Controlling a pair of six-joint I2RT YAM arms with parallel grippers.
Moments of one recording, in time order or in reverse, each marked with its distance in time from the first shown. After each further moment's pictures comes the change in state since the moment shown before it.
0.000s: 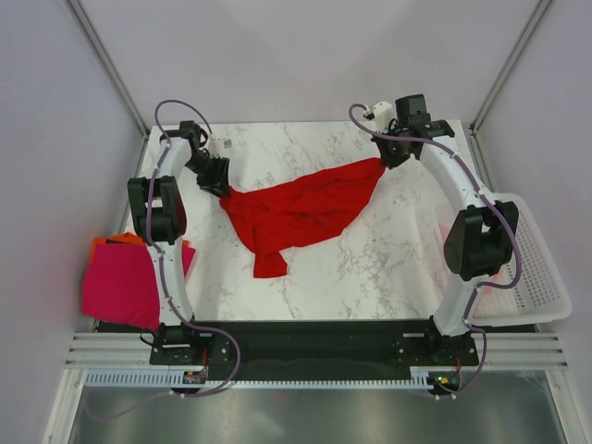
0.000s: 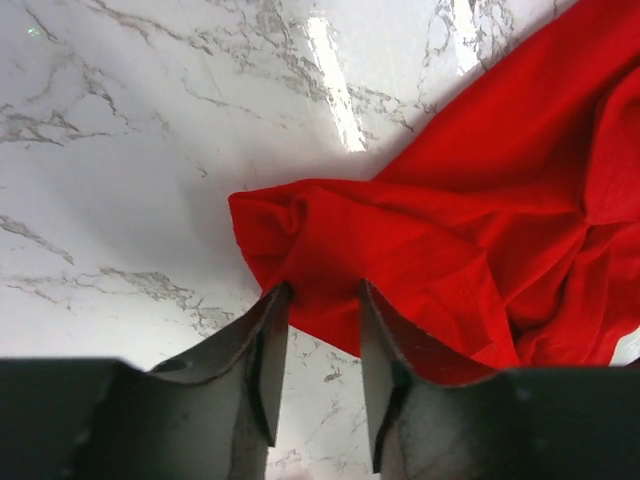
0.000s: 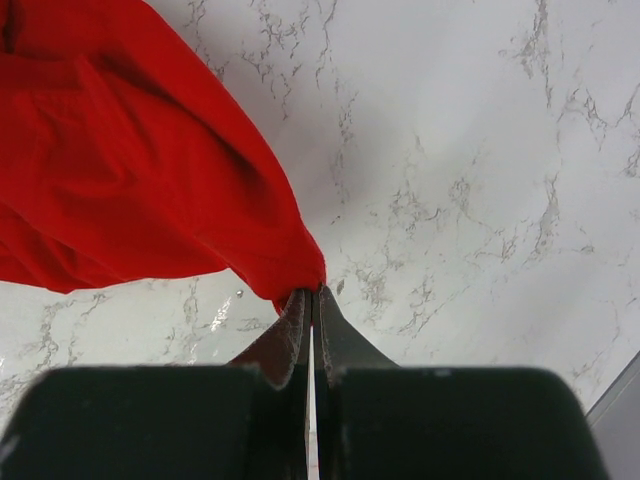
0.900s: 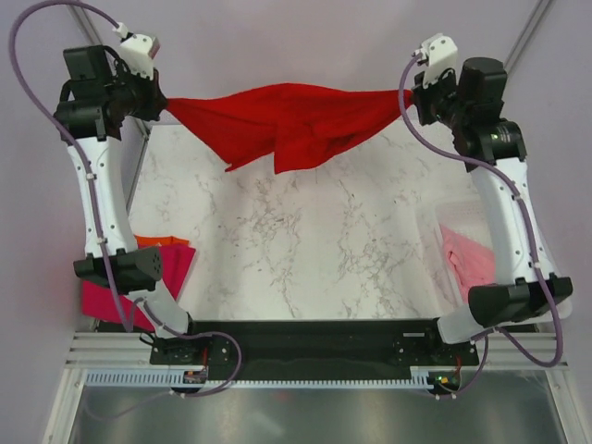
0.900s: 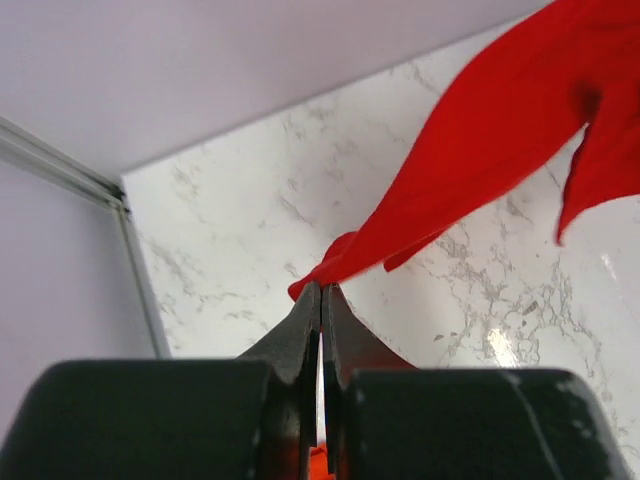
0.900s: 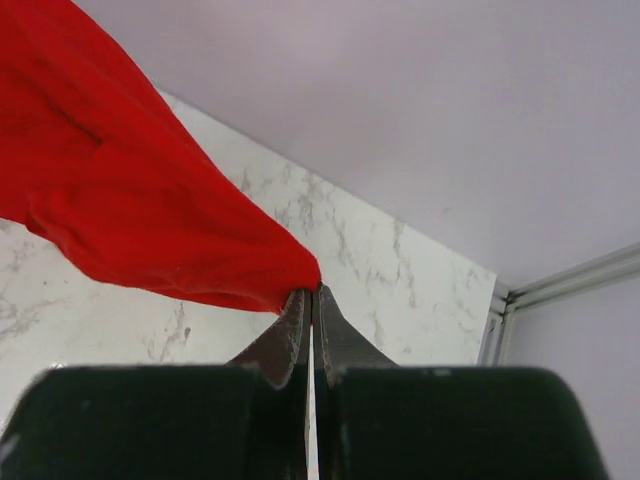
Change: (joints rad) left arm 0.114 -0.505 0.353 0.010 -0.040 0.023; right arm -0.046 -0.312 0.116 0.152 -0.027 0.054
